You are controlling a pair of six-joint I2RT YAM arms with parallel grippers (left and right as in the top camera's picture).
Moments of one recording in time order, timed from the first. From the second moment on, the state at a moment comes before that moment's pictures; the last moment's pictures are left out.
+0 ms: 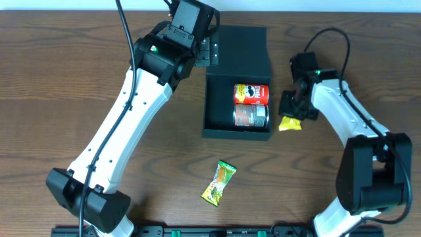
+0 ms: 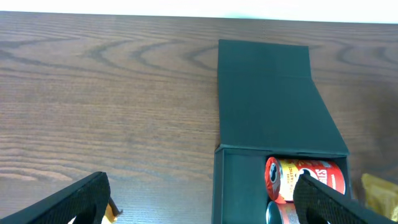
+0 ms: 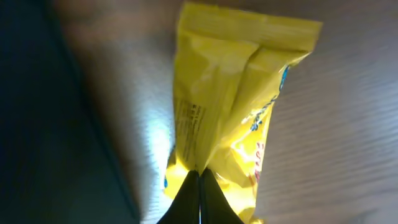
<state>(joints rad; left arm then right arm) -0.50 1.78 1.93 -1.03 -0.26 -0.41 0.12 1.83 1.30 -0.92 0.07 0.41</state>
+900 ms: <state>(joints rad) -0.43 1.78 1.93 -1.02 -0.26 -0.41 0.29 1.83 1.77 -1.14 -0.20 0.42</state>
